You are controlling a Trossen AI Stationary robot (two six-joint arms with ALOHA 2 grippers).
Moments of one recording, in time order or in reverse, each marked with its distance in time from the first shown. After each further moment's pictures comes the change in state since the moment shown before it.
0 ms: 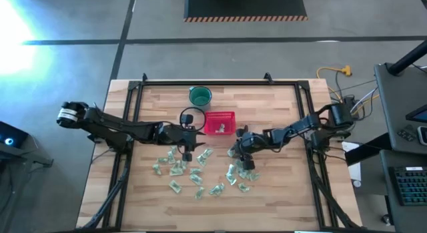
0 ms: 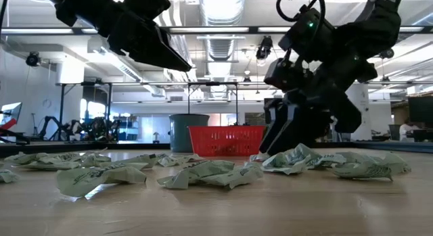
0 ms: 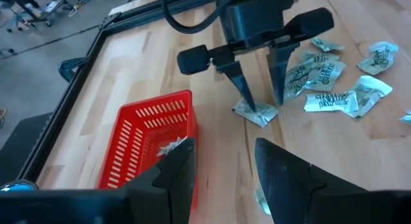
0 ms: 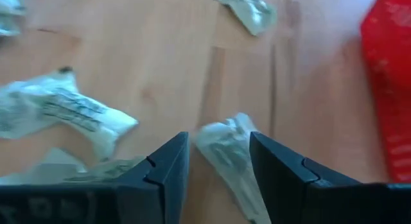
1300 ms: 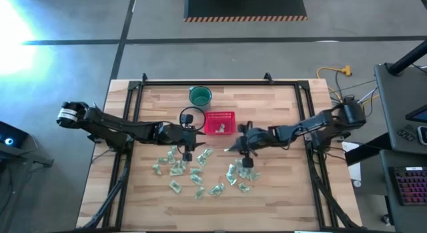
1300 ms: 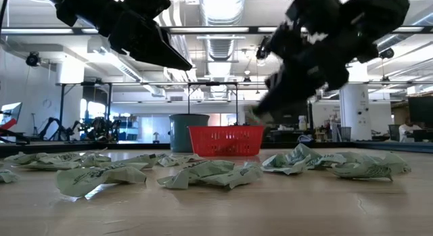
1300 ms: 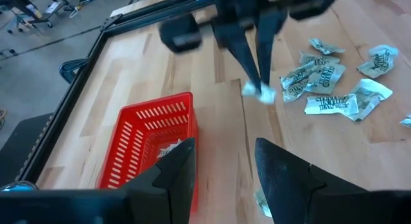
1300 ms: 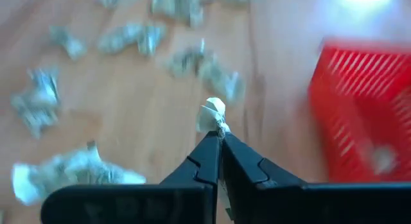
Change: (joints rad) left arm 0.000 0.001 0.000 0.010 -0.001 -0.003; right arm 0.011 -0.161 0.004 0.008 0.032 0.055
